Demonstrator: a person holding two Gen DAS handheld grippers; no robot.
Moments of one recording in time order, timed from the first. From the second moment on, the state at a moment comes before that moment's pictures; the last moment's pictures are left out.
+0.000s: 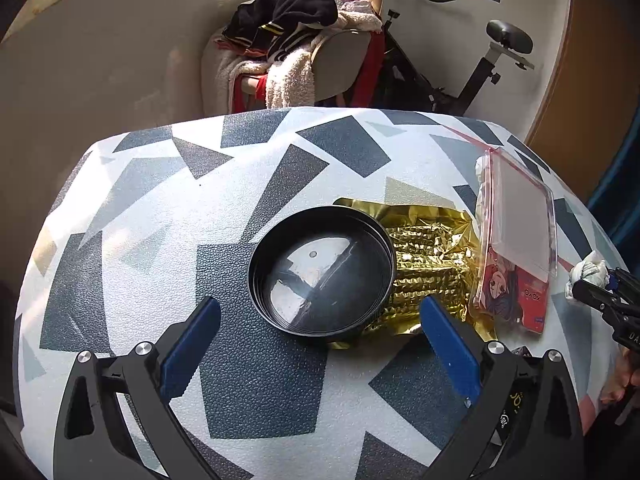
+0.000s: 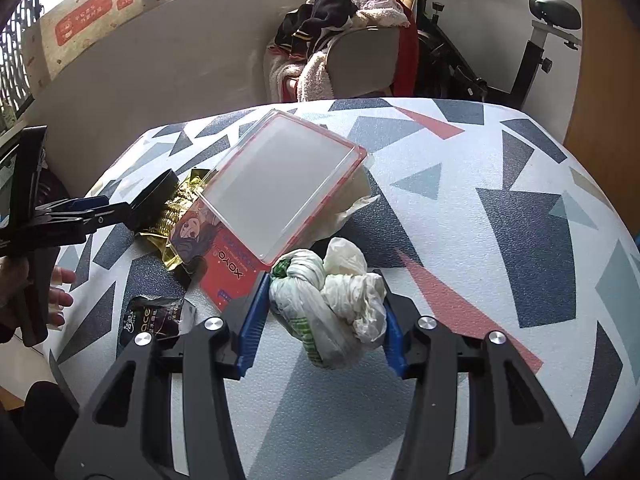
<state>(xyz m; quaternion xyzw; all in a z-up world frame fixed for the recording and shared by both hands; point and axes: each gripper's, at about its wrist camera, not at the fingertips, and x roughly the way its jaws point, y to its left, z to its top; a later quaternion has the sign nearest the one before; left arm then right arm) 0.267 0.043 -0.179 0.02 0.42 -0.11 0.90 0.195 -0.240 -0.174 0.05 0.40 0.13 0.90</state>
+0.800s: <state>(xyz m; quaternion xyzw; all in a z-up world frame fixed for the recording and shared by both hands) 0.296 0.045 -0.182 -0.01 0.45 -0.11 0.89 0.194 -0.243 -0.167 0.06 0.40 0.14 0.90</state>
